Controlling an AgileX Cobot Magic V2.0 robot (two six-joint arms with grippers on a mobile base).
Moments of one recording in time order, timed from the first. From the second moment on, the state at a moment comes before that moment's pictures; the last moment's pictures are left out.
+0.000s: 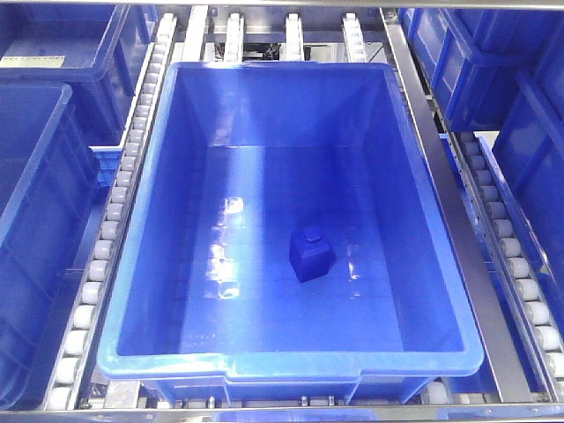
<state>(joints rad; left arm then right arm) -0.01 0.03 0.03 0.01 0.10 -0.04 -0.01 -0.01 0.03 0.07 0.36 -0.15</state>
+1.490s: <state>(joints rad) -0.01 0.03 0.03 0.01 0.10 -0.04 -0.01 -0.01 0.03 -0.04 0.19 0.00</state>
